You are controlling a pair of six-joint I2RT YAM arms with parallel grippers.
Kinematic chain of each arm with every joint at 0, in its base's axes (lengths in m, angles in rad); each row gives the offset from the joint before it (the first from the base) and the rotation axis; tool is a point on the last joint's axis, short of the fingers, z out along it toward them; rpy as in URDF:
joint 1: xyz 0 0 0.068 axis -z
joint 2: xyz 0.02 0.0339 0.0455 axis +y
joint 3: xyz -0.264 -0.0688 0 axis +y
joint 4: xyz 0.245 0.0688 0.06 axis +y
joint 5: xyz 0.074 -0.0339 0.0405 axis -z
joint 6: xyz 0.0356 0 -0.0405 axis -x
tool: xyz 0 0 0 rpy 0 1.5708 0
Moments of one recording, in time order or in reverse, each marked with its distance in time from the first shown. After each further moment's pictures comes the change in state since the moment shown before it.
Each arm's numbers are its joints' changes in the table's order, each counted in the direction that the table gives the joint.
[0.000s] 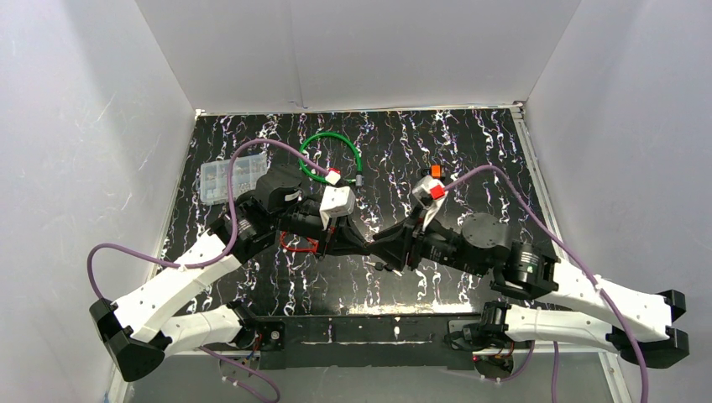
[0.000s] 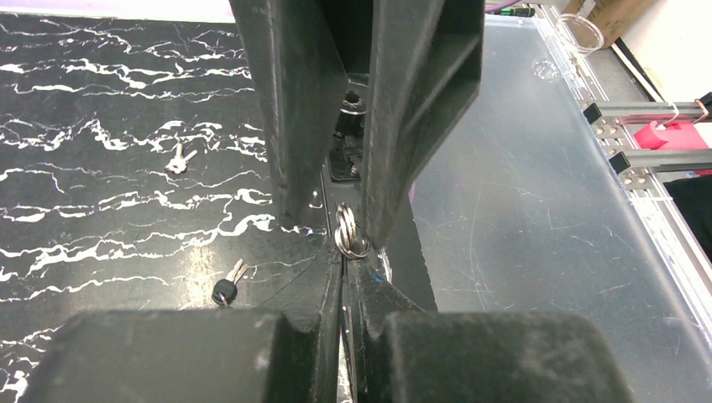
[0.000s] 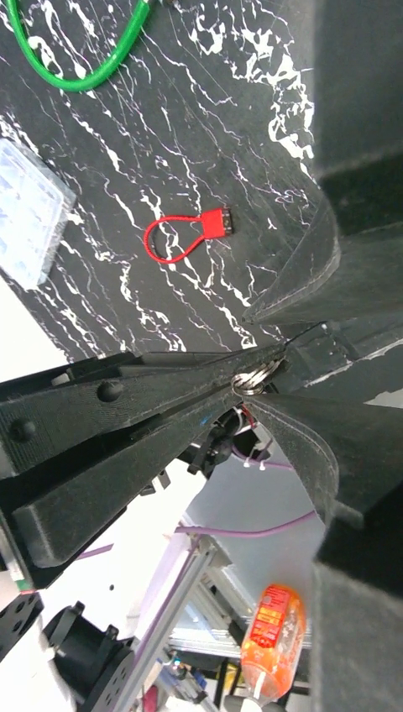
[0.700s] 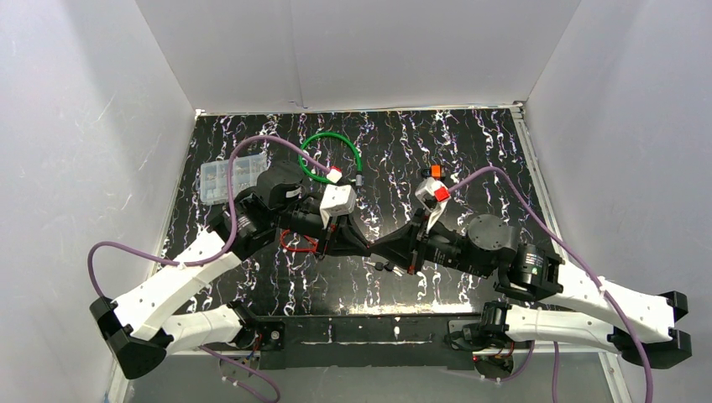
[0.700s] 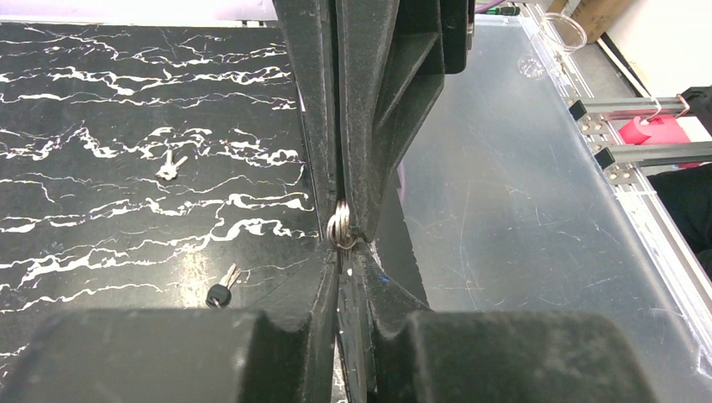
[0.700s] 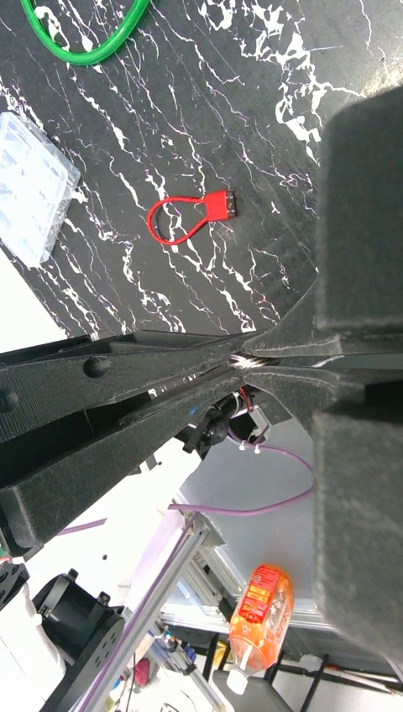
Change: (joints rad) left arm -0.001 0.016 -0.041 0.045 0.021 -0.013; right arm -0.002 -0.004 0.001 -0.005 -0.036 -0.004
